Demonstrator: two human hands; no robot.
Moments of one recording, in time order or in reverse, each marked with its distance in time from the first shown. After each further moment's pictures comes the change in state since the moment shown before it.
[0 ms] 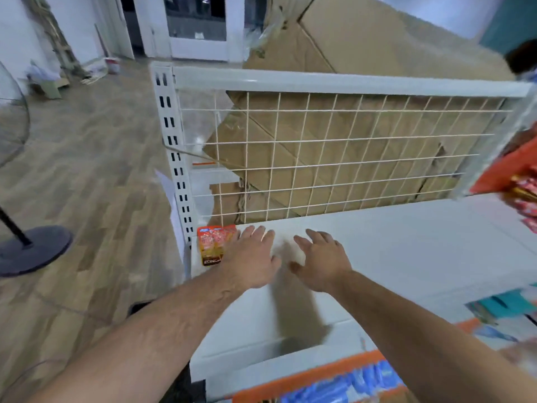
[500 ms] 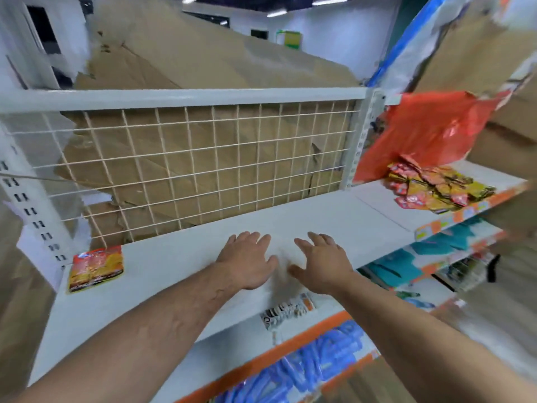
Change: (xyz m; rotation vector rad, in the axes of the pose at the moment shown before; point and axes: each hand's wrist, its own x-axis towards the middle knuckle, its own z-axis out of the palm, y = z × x) left_hand 0.048 0.247 -0.007 -0.018 -0.079 0.179; right_hand -0.117 0.238 -0.029 0.046 0.054 0.210
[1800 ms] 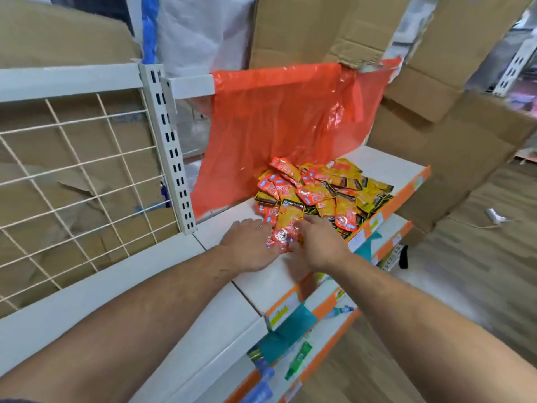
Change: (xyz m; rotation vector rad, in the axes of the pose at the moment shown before) left_hand 0.461 0.359 0.038 0.005 0.028 0.324; right_hand 0.214 0.494 -0.045 0.090 0.040 0.225
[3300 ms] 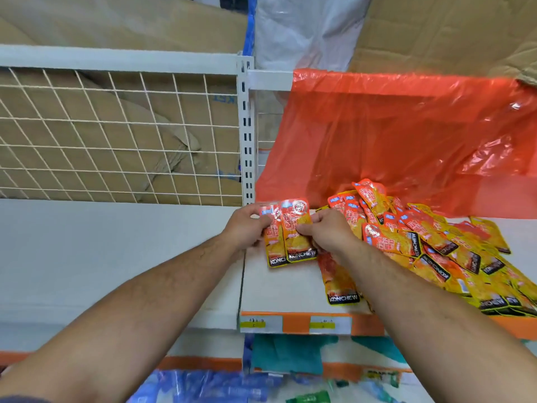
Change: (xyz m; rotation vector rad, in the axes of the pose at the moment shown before) left_hand -0.010 0.020 -0.018 -1.223 0.624 -0.997; right_hand 0.120 -0.005 -0.007 0.835 -0.351 -0.256
